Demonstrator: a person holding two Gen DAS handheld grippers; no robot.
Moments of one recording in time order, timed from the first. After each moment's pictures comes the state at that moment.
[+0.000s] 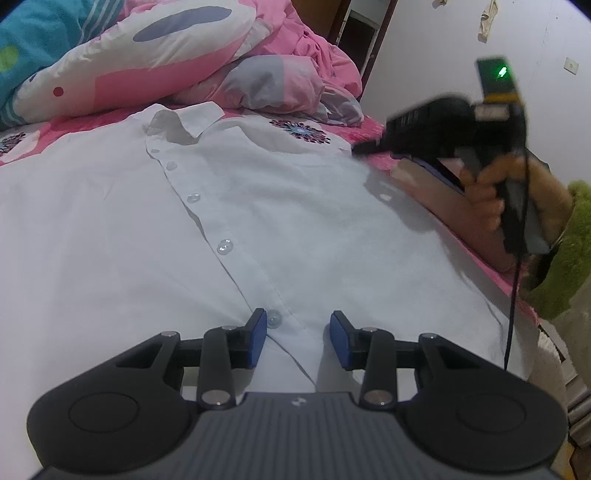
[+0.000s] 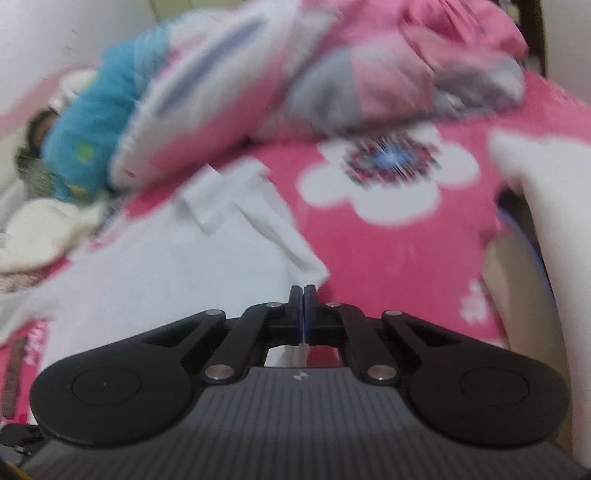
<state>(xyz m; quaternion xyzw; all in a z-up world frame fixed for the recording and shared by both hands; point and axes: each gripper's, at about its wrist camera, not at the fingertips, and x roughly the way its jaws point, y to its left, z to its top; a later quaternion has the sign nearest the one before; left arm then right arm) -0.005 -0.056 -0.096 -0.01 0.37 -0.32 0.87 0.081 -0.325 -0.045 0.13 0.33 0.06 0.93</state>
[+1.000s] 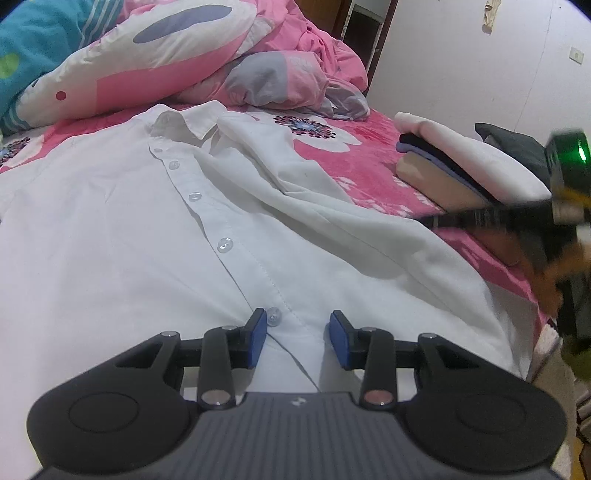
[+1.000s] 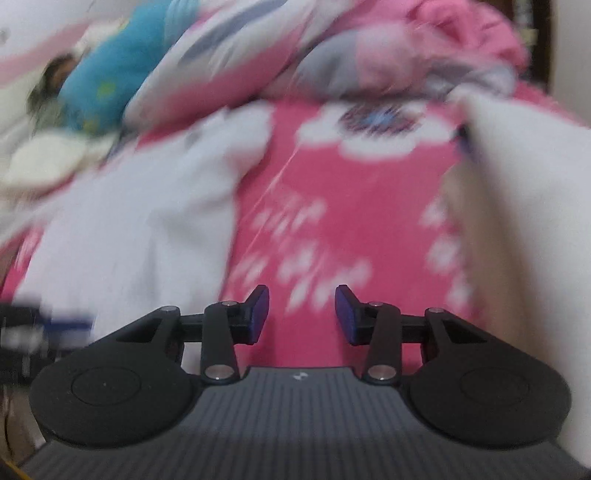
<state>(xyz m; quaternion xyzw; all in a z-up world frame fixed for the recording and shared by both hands) -0.007 -0.060 -0.093 0.01 0.37 -0.31 0.87 -0.012 -0.315 -0.077 0.04 0.38 0.07 0.92</state>
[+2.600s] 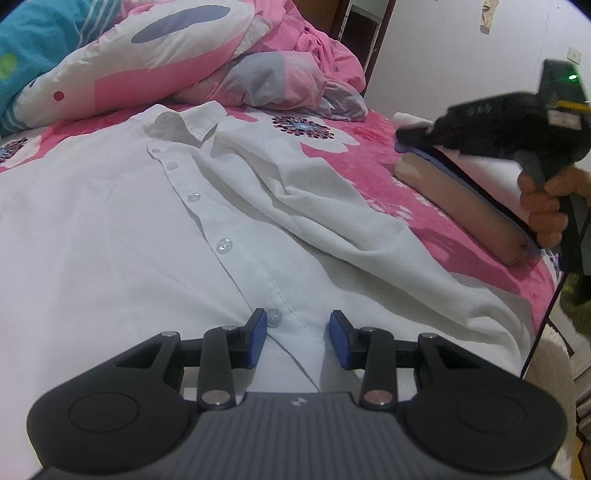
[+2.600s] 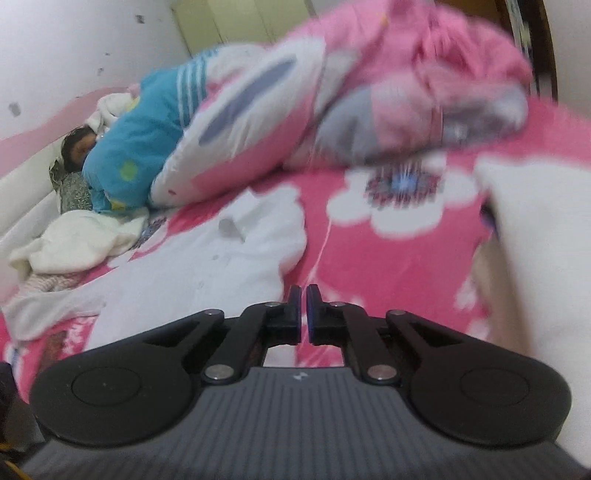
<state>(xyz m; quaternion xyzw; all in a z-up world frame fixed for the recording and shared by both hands) -0.005 -0.055 -0.093 0.01 0.37 -0.32 0.87 0.028 -0.335 -0.045 0.17 0.32 0.10 0.93</state>
